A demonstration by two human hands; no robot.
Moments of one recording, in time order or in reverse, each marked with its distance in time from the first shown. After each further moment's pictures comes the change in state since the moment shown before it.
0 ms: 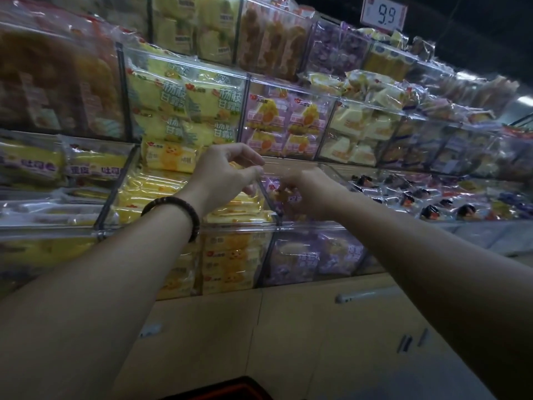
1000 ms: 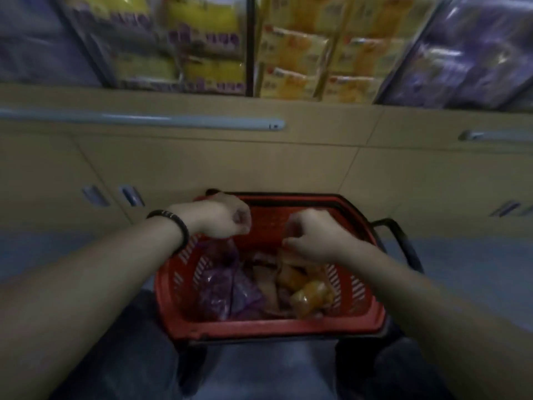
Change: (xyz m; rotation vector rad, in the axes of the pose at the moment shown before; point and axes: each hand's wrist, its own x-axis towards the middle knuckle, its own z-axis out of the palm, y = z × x) left_hand -0.341 -0.165 -0.078 0.702 -0.950 -0.583; right_hand -0.253 -0.238 0.206 0.509 -0.652 0.001
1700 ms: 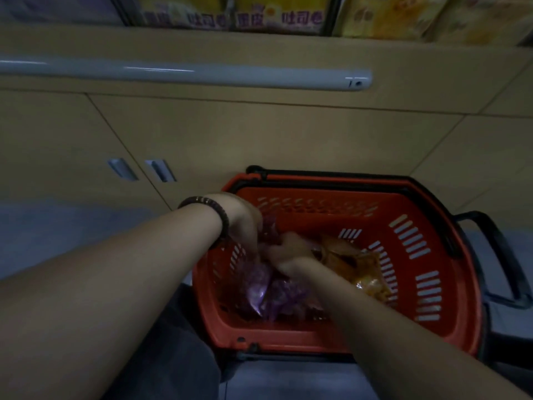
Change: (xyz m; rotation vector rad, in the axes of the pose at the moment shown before) left_hand 0.038 -0.066 0.036 0.075 -0.468 -0.168; right_hand 0.098 -0.062 0.174 0.445 -0.204 0.414
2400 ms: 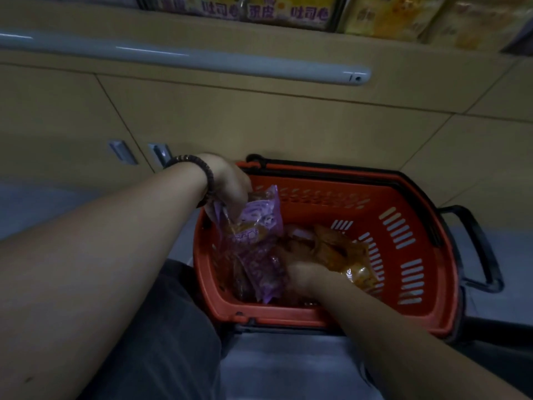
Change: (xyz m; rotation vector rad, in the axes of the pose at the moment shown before) left_hand -0.035 -0.023 -0.017 -0.374 -0.043 -0.081; right_hand 0.010 0.084 0.018 -0.695 -0.069 -0.482
